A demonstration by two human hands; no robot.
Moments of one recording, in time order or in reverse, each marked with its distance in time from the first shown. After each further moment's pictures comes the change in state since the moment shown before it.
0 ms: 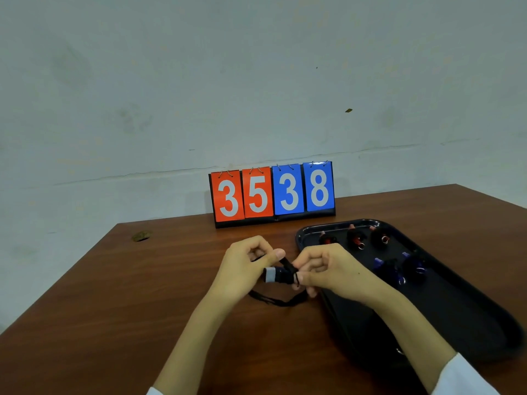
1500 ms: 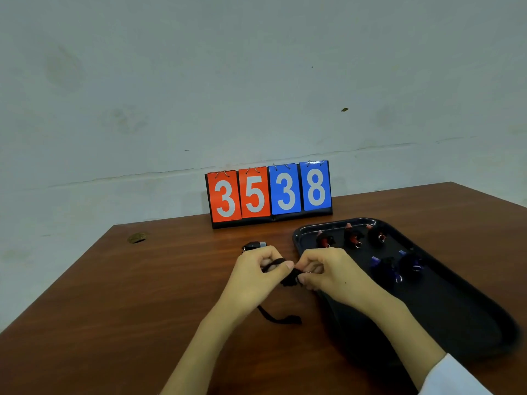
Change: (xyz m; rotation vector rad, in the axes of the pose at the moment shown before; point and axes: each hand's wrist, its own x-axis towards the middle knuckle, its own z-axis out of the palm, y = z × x) left_hand -0.012 0.005 0.017 -0.023 -0.076 0.008; right_hand 0.003 0.018 0.002 -0.495 0.168 -0.008
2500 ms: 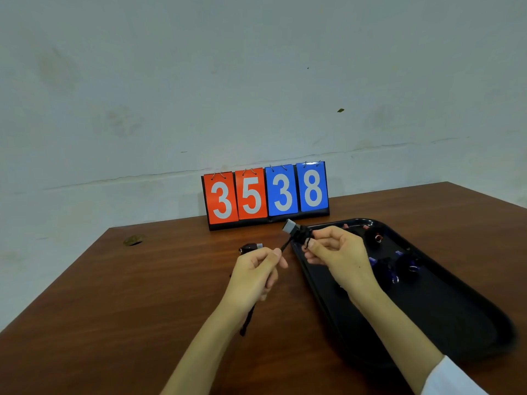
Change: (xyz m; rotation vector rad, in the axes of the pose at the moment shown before) left_hand 0.002 0.005 0.004 -0.373 -0.062 -0.135; right_hand 0.002 -0.011 -0.007 0.701 0.443 0.213
